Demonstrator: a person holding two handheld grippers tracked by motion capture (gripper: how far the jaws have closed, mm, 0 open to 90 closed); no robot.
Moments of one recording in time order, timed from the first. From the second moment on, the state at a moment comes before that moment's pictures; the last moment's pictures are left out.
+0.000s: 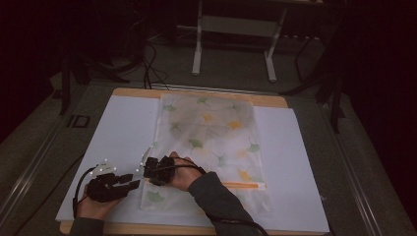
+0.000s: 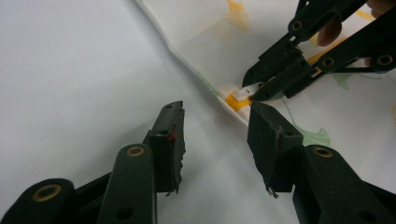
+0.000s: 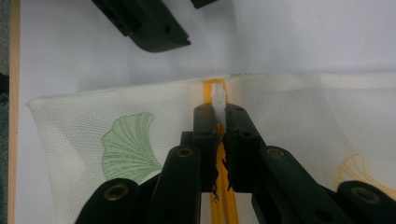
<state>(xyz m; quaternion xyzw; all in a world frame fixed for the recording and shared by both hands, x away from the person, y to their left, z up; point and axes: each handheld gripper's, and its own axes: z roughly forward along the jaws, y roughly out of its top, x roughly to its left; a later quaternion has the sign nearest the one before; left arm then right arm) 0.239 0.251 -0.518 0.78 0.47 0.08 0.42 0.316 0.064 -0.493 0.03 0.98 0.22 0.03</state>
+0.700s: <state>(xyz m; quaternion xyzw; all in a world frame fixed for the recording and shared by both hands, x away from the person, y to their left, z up) 0.254 0.236 -0.535 0.76 0.48 -0.04 0.44 0.313 0.060 -0.490 0.03 0.97 0.23 0.04</state>
